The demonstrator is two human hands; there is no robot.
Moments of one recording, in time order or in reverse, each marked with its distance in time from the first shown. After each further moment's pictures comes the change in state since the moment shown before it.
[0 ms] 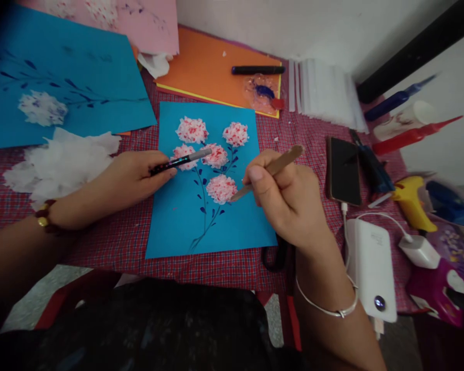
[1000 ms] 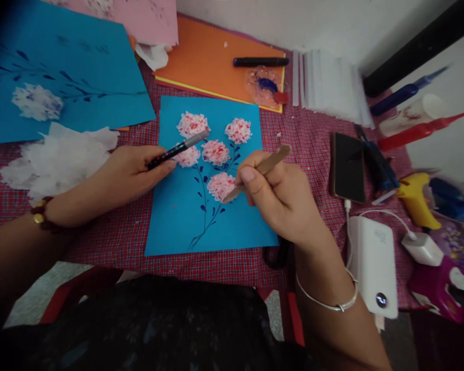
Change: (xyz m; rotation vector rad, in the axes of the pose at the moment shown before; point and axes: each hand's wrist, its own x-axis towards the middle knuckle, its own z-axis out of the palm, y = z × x) left_hand 0.000 0.004 0.001 -0.099 0.072 -0.065; right_hand 0.002 -0.003 0.005 0.025 -0.094 0.110
